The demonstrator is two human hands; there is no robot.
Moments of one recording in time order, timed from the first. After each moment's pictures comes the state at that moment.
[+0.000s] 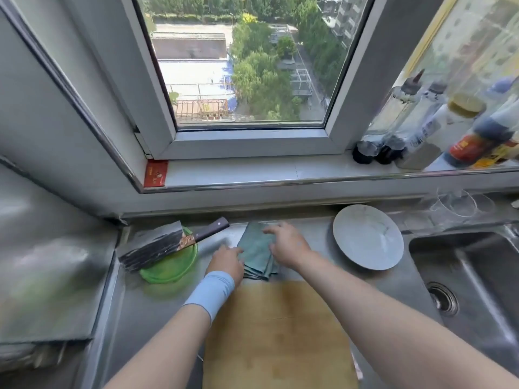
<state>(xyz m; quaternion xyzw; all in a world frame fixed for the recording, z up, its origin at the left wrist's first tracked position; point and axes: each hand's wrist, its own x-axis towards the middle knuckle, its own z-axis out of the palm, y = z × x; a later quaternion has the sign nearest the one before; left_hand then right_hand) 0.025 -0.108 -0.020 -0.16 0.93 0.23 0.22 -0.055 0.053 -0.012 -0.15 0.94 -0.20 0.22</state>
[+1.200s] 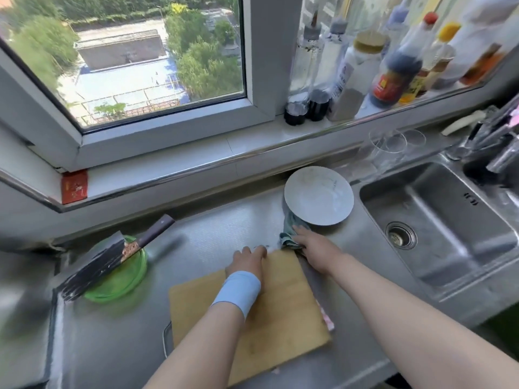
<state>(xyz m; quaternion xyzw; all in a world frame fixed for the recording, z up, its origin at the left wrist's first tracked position) 0.035 0.030 -0.035 0.01 0.93 0.11 0.34 -0.001 0.242 -0.079 -0.11 0.94 -0.20 0.25</state>
